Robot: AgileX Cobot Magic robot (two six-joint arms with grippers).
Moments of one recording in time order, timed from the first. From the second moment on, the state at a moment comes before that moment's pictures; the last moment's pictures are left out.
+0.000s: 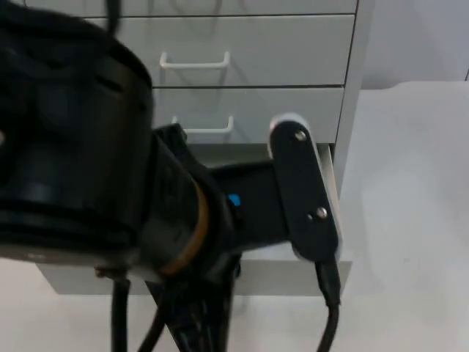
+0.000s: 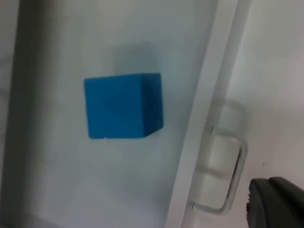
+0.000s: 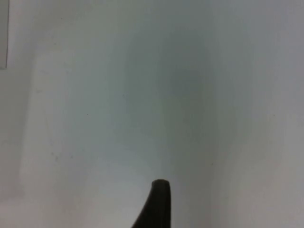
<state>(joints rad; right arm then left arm) 0.07 1.30 -0.88 -0.10 0.72 0.13 -1.08 1.58 -0.76 0.75 0.56 -0.29</state>
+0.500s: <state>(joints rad) 0.07 1.30 -0.88 -0.10 0.72 0.13 -1.06 1.79 -0.76 0.98 0.47 -0.42</state>
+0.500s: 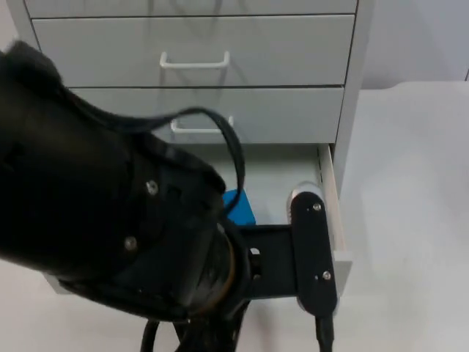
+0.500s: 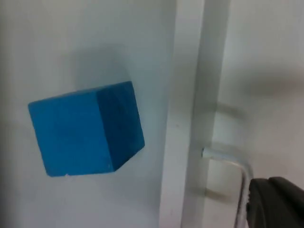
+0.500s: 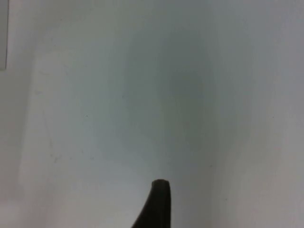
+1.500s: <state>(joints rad) 0.07 1.30 -0.88 -0.10 0.71 0.12 -0.92 1.90 -0.76 1.73 0.56 -1.18</state>
